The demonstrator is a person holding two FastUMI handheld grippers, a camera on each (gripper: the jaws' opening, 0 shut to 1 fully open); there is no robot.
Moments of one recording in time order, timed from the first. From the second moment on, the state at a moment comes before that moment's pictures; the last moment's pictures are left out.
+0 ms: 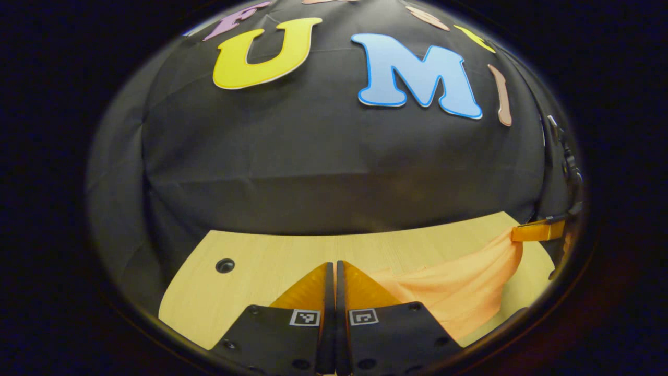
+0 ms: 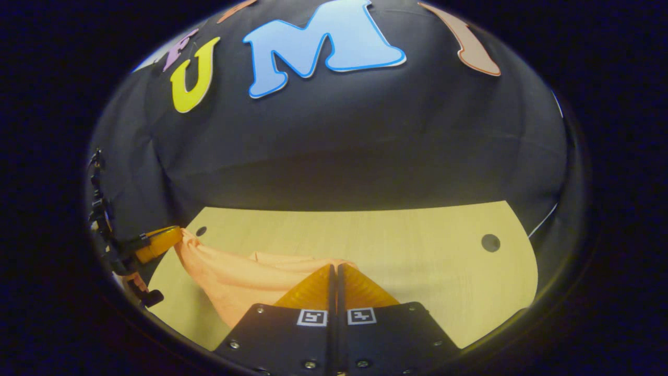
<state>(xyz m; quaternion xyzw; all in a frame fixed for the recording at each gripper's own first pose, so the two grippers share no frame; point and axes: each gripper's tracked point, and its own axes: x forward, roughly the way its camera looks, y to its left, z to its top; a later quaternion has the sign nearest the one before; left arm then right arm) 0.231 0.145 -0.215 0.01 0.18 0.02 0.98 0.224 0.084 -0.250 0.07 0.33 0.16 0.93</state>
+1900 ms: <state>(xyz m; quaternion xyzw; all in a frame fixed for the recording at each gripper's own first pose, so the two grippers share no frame) 0.279 0.141 -0.238 0.02 0.16 0.01 0.99 0.263 0.074 -0.295 0.08 0.32 0.11 0.94</state>
